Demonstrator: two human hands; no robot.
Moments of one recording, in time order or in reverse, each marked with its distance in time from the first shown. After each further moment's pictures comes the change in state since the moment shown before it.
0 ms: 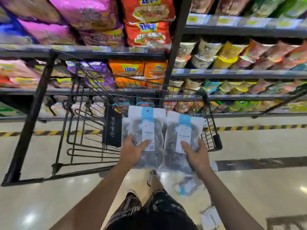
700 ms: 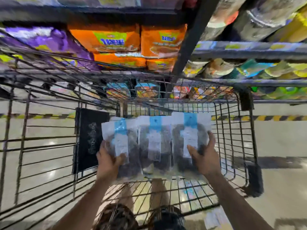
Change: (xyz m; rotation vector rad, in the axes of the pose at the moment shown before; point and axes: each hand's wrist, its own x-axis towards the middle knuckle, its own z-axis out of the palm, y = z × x) left_hand 0.195 -0.120 0.000 0.359 0.169 -0.310; right_hand 0.255 0.091 0.061 -0.492 -0.122 0.032
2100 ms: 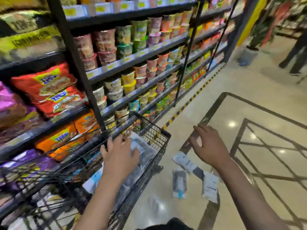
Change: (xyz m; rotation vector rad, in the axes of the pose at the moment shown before) left_hand -0.316 0.144 -0.148 0.895 -0.066 1.342; right_hand -0.476 -0.051 -0.133 -0.264 0.755 0.077
